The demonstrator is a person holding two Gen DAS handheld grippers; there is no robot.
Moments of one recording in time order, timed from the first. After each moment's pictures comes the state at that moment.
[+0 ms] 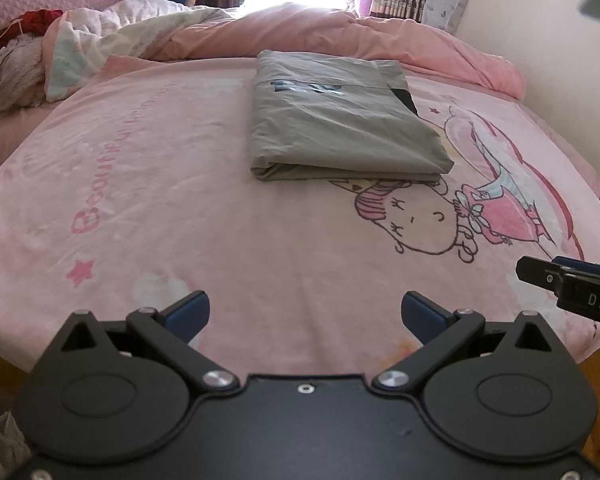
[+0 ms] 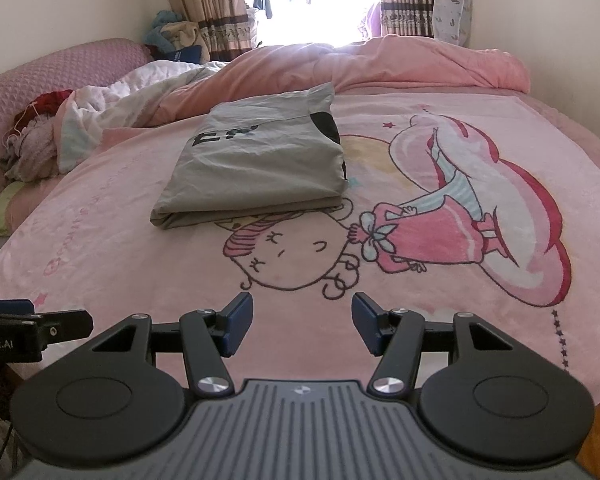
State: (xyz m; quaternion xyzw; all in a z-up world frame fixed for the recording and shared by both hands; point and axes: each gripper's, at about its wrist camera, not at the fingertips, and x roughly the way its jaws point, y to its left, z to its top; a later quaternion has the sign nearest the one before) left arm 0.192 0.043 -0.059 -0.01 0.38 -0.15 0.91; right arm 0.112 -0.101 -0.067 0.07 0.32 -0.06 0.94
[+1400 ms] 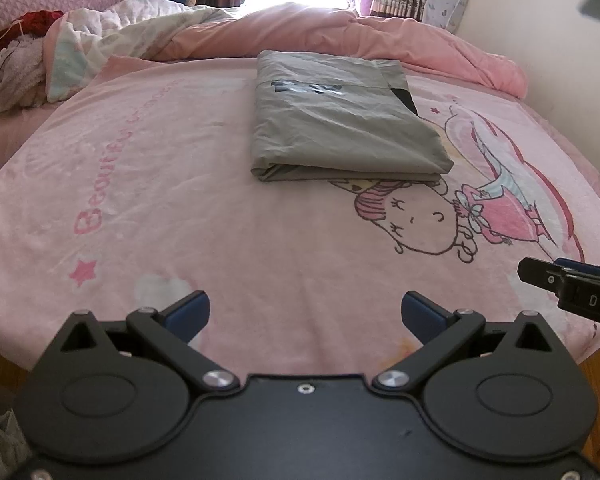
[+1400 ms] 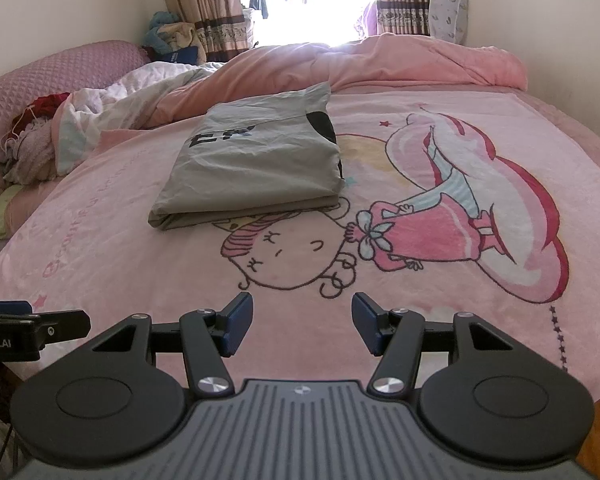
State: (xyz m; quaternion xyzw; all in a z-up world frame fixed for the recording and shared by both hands) left arm 0.189 0.036 -0.057 0.00 0.38 -0.14 0.91; right arm 0.111 -0.104 -0.066 0.08 0.32 -0.06 0.94
